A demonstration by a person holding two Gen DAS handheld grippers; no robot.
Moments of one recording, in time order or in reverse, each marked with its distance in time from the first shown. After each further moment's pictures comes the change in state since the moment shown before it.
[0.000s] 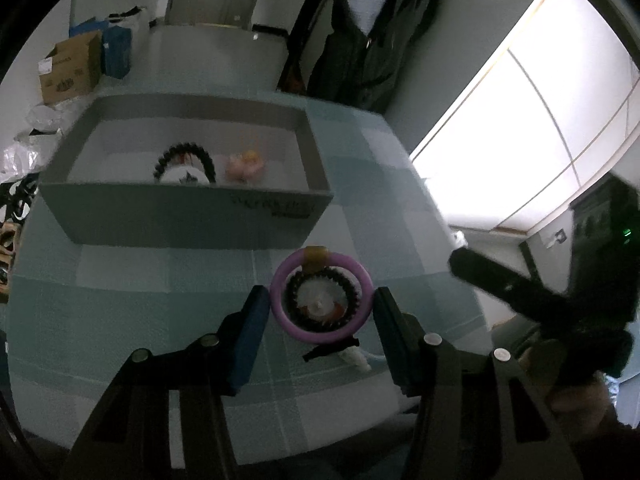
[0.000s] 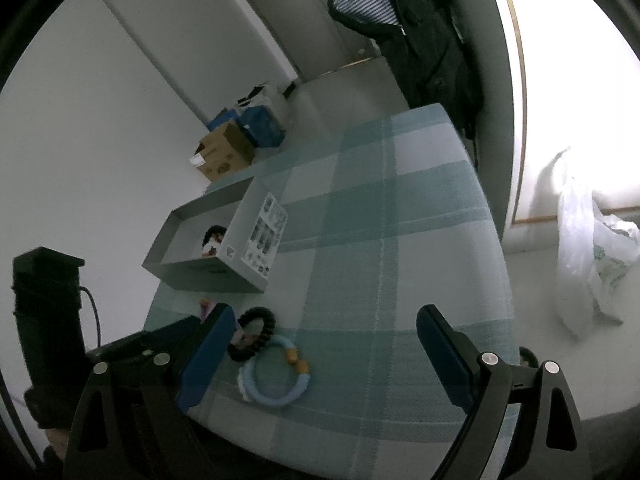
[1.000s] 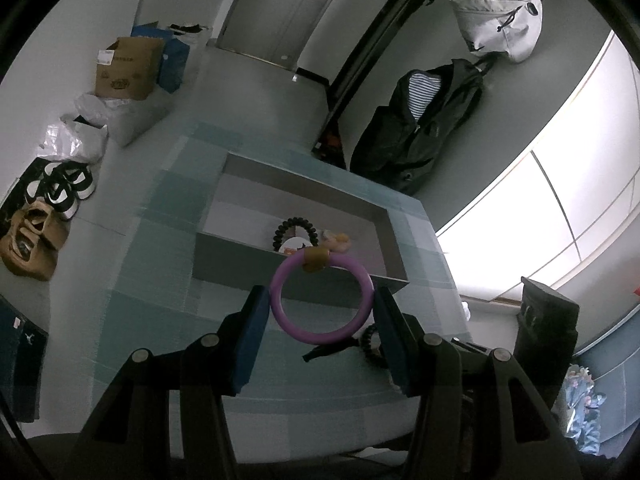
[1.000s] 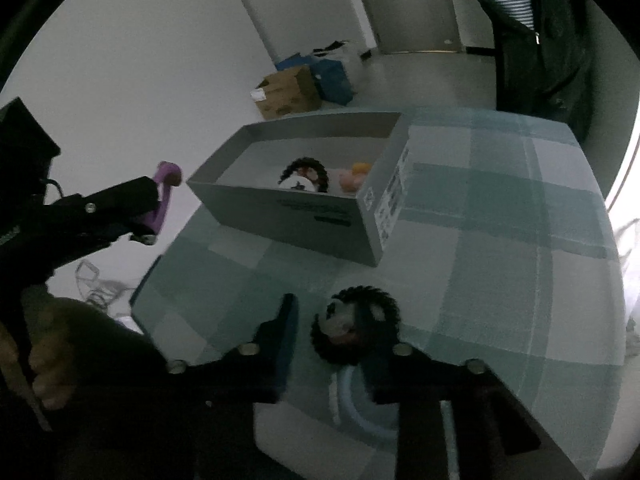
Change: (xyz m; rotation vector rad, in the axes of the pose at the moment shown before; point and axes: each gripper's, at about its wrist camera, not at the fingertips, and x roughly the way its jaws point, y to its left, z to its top) left arm -0.062 0.062 0.008 -0.164 -0.178 0.021; right arm 0.063 0.083 -0.020 -0.304 0.122 0.056
